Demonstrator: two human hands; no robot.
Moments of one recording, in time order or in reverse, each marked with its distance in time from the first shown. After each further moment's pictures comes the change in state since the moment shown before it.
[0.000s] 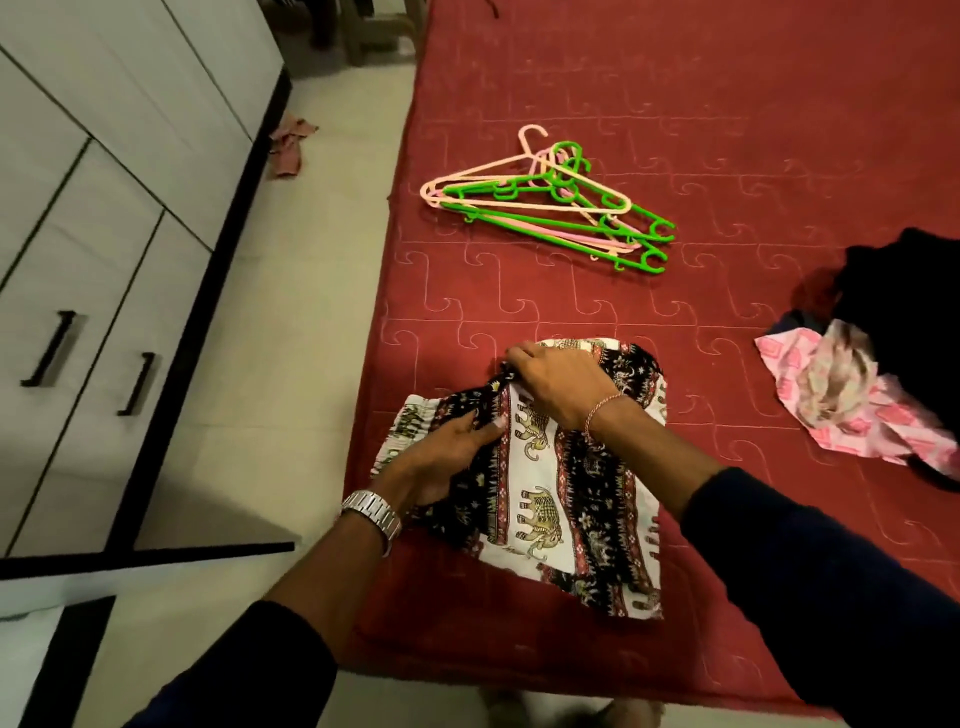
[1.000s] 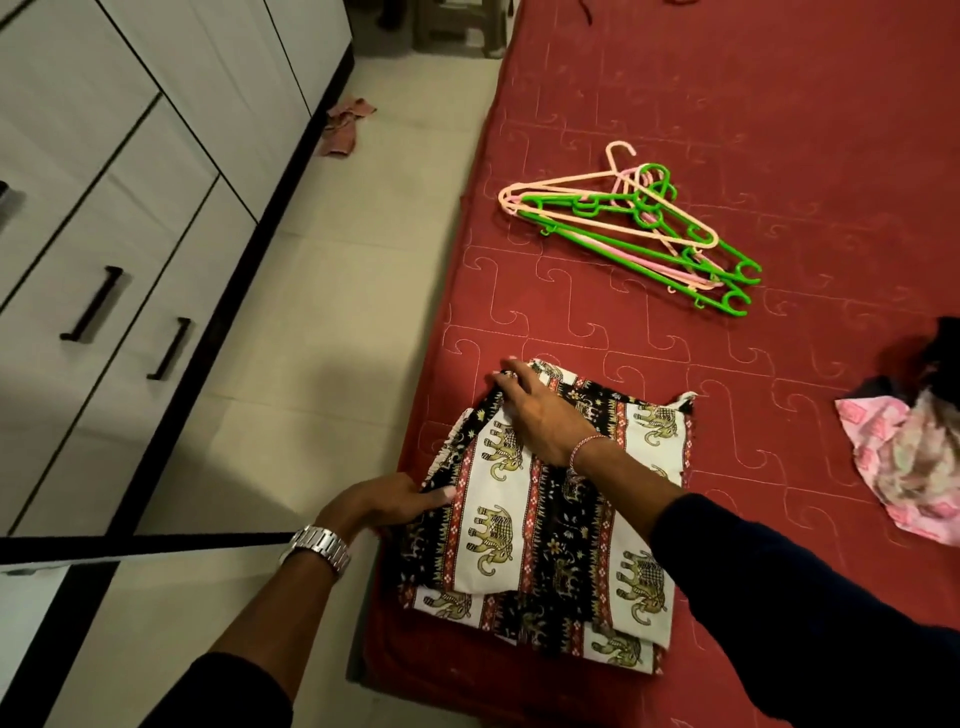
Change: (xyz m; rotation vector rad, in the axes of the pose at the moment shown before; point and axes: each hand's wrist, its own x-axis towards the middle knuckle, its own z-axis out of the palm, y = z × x) left_hand -0.030 -0.061 -0.136 0.663 0.067 -0.314; right_hand 0.076 -0.064 0.072 0.324 -0.067 -0.057
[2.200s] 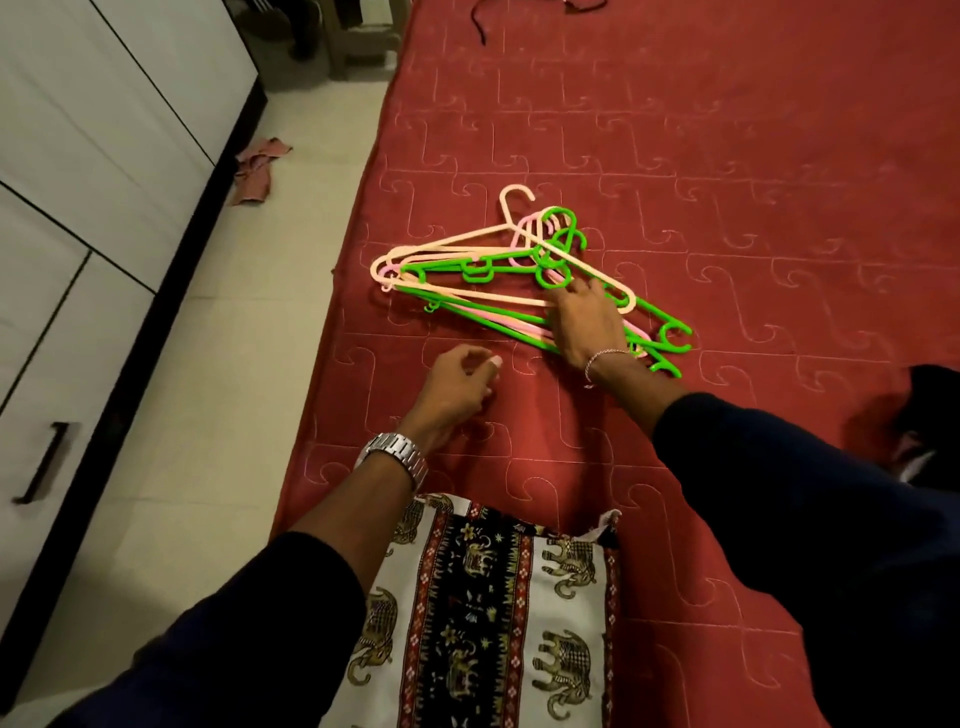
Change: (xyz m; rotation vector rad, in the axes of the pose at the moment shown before) left_hand 0.173 0.311 -0.087 -0.551 0.511 0.493; right_hand 0.122 0.251 -0.154 -0.259 0.348 0.385
